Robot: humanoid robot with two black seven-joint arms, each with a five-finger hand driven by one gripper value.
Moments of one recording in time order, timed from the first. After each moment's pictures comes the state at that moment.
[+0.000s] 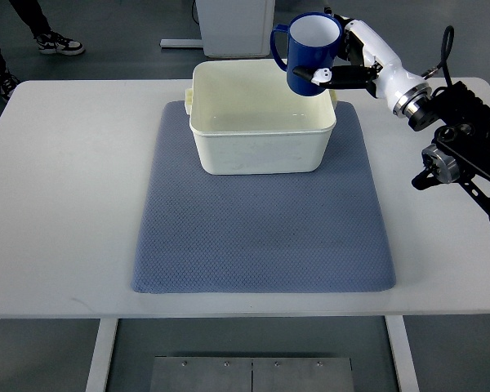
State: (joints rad) left arm -0.02 0.00 -0.10 -0.29 0.04 0.10 -0.12; right arm 0.99 -0.32 0.56 0.99 -0.78 -0.05 0.27
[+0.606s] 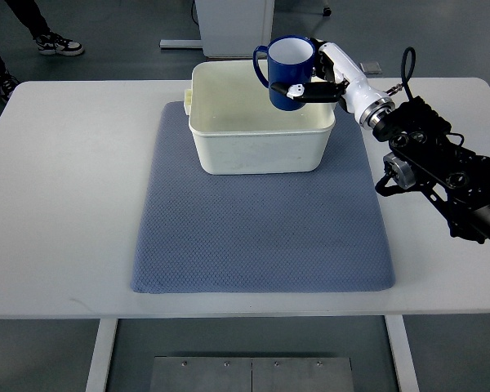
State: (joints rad) left arm -0.02 0.00 -0.10 -0.29 0.04 0.10 -0.12; right arm 1.01 -0.13 0.52 0.74 -0.78 -0.08 0.28
